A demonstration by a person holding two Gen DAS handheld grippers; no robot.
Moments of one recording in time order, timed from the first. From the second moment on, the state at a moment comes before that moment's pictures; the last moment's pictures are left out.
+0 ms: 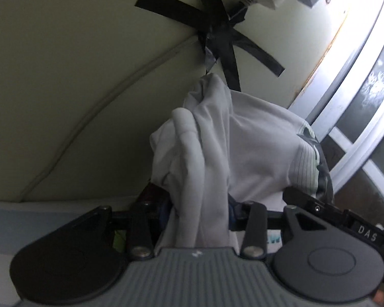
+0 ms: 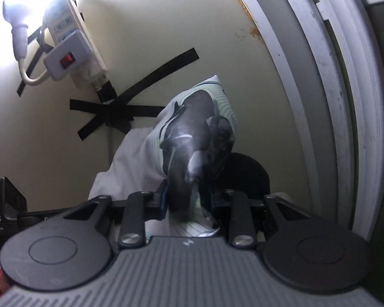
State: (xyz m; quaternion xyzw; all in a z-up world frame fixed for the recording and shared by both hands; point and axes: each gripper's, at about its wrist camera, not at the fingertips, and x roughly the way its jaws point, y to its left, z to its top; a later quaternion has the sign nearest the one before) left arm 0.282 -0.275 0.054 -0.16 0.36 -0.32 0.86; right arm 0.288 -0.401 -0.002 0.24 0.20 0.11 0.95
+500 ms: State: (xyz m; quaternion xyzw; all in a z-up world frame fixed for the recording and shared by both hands) left arm 0.099 -0.157 0.041 -0.10 0.33 -0.28 0.90; right arm 0.119 -0.367 0.011 0.19 0.17 0.11 0.96
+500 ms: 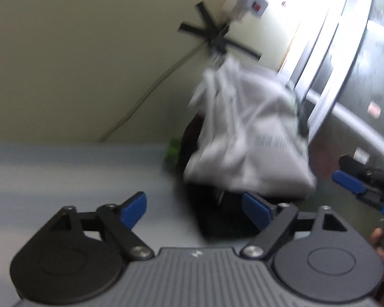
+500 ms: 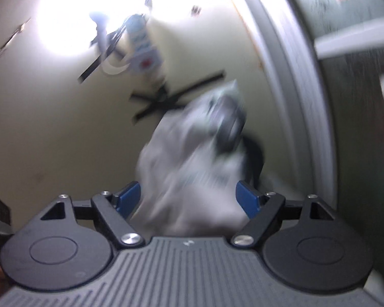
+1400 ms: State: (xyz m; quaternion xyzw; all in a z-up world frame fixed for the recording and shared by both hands) left arm -0.026 -0.094 0.008 0.08 0.29 -0.15 0.94; right arm -0.006 -0.202 -0.051 0.21 0.26 -0.04 0.94
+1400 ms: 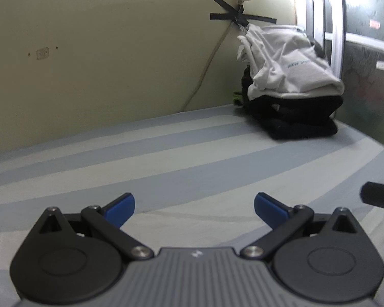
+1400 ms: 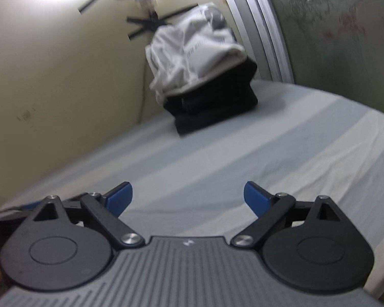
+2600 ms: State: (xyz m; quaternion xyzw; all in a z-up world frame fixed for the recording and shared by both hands) left arm -0.032 -0.089 0.004 0.08 0.26 -0.13 0.95; right arm 0.006 -0.200 -0.070 0.21 0.21 -0.09 0.95
